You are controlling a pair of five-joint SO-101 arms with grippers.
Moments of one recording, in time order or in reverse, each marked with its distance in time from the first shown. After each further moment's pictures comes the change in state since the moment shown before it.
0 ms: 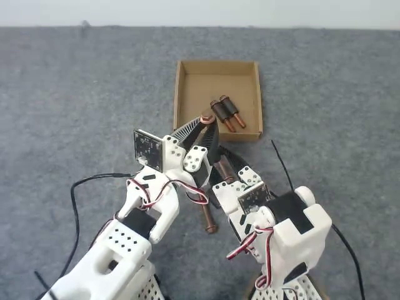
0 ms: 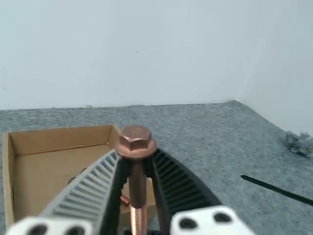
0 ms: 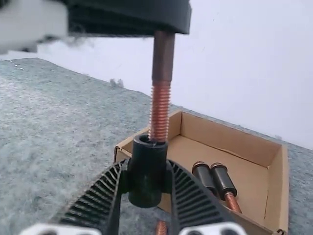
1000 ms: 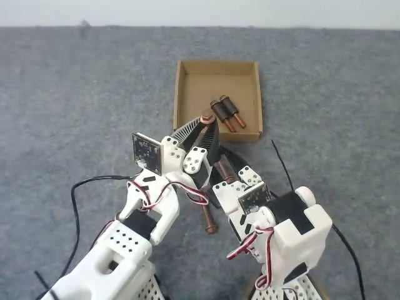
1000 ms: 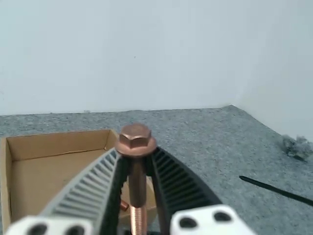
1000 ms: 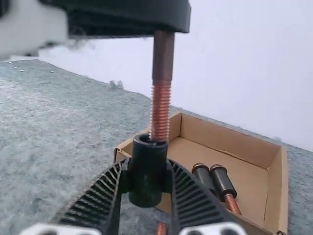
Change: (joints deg) left arm 0.0 0.1 1.8 -5.2 0.0; right arm 0.0 0.0 0.0 0.0 0.0
